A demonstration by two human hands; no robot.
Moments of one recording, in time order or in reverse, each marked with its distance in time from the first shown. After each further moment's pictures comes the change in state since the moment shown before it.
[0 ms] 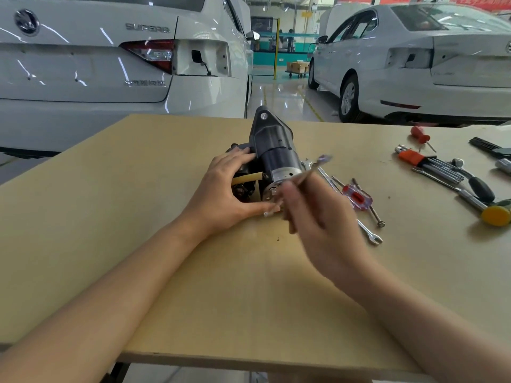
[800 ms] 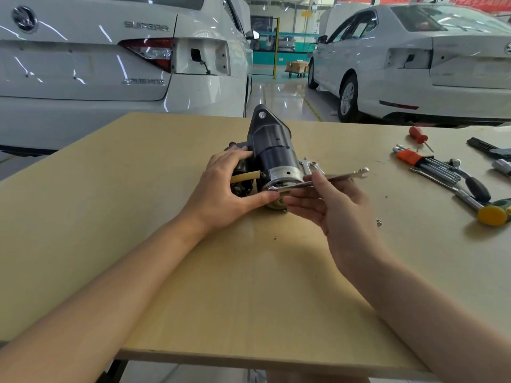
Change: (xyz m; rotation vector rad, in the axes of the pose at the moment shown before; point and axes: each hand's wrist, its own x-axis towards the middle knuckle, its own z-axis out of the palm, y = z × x) left_hand -0.001 0.001 0.004 -0.044 0.050 -0.039; right_hand 0.012 0.009 -0.011 0.670 0.268 0.596
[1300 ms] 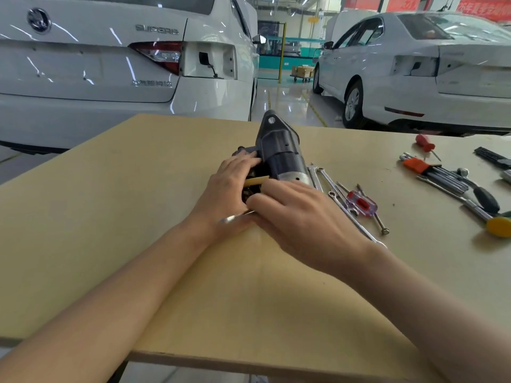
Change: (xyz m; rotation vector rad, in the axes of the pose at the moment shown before) left_hand 0.006 -0.006 -0.001 0.135 -0.091 0.035; right_hand 0.001 -0.007 0.022 -1.370 -0.656 -1.217
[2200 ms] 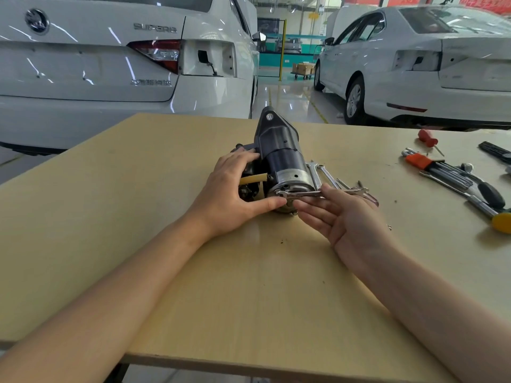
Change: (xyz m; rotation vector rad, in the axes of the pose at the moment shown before) left_hand -0.005 0.004 0.000 -0.086 0.059 -0.007; right_hand -0.028 0.020 0.006 1.604 0.595 1.404
